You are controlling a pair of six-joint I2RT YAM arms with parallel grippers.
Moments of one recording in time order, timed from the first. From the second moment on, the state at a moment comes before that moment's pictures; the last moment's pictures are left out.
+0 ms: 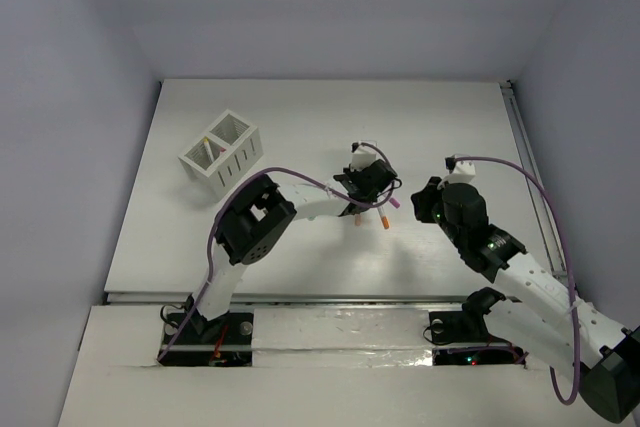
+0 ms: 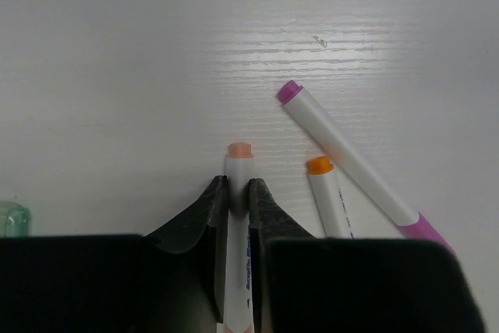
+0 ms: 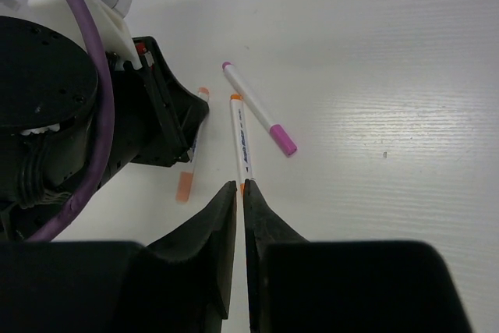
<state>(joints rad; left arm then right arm) -0.96 2.11 1.43 -0.21 -0.57 -0.71 0.57 0.78 0.54 -0.17 0.31 0.50</state>
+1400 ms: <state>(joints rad) -0.17 1.45 1.02 0.18 -0.88 -0.17 0.57 0.82 0.54 -0.15 0.21 0.50</state>
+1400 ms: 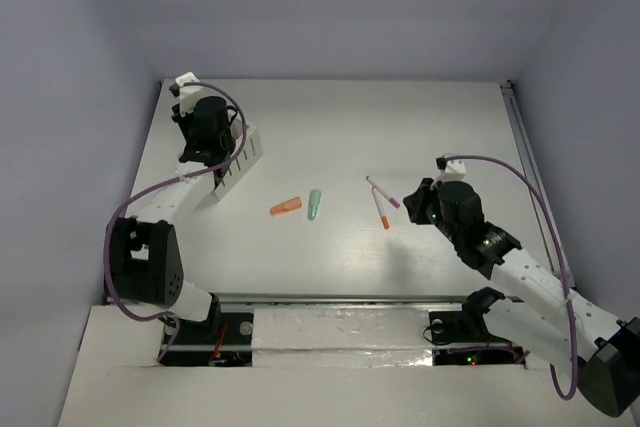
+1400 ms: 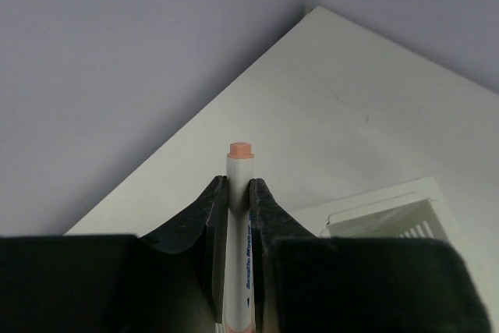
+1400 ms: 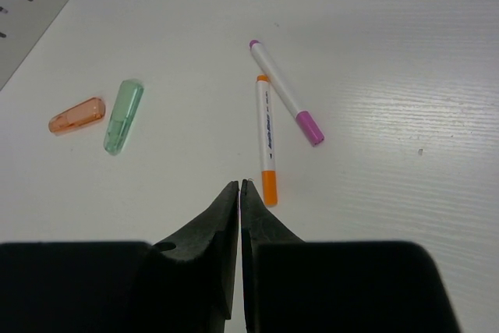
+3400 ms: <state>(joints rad) -1.01 1.76 1.20 -0.08 -0.55 -0.72 0.57 0.64 0.53 -0.24 0.49 0.53</state>
